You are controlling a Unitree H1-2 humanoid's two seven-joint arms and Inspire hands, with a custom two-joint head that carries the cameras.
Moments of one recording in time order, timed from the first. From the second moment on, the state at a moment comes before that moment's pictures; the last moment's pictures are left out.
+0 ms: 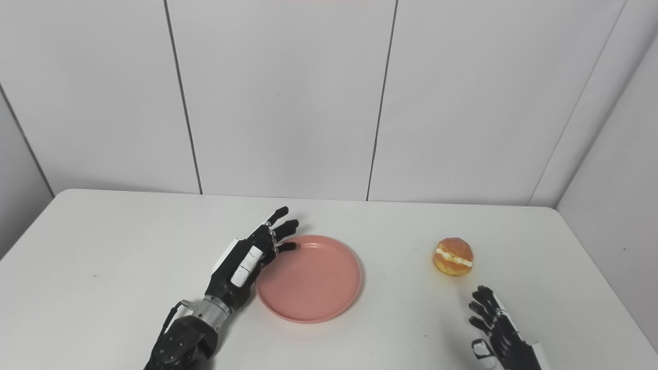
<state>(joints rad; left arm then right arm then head) -0.46 0.06 -0.03 0.54 -0.15 -0.33 -0.33 0.07 -0.19 -0.12 0.04 0.07 -0.34 0.18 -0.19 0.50</state>
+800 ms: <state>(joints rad) -0.48 0.08 0.03 0.58 -0.20 -0.35 -0.34 0.07 -0.18 -0.10 0.03 0.03 -0.32 0.14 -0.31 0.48</state>
